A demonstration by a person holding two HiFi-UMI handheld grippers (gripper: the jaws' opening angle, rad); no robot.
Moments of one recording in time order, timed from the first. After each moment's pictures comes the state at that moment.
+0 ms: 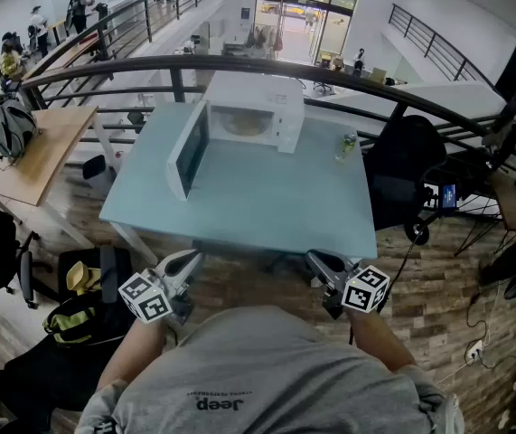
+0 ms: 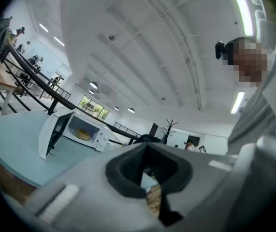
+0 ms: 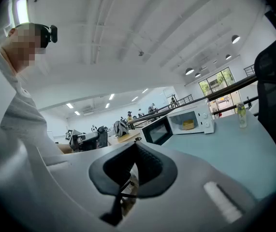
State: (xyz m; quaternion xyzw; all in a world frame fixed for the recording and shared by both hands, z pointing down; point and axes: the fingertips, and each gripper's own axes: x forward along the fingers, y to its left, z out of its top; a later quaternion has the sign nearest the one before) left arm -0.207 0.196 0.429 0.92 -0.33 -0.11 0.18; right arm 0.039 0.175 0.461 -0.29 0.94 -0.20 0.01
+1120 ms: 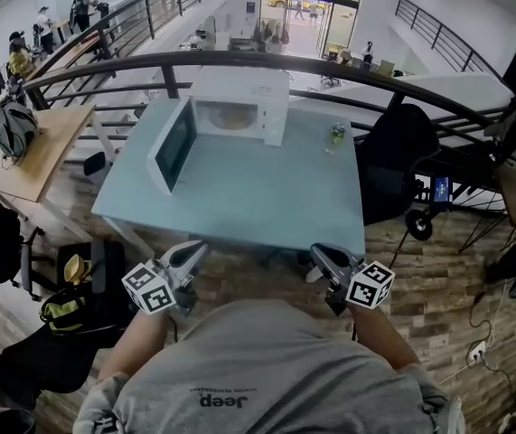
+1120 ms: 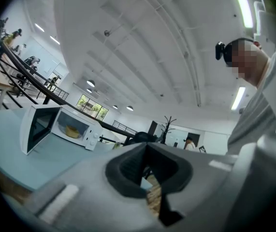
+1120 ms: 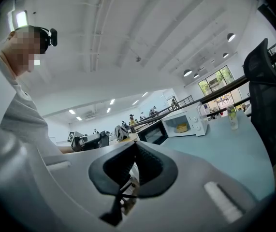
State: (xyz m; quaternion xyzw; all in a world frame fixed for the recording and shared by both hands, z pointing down) left arm -0.088 0.186 0.419 0.92 -0.33 -0.10 0.18; right arm 0.149 0.169 0.456 -0.28 0.94 -0.21 0.04
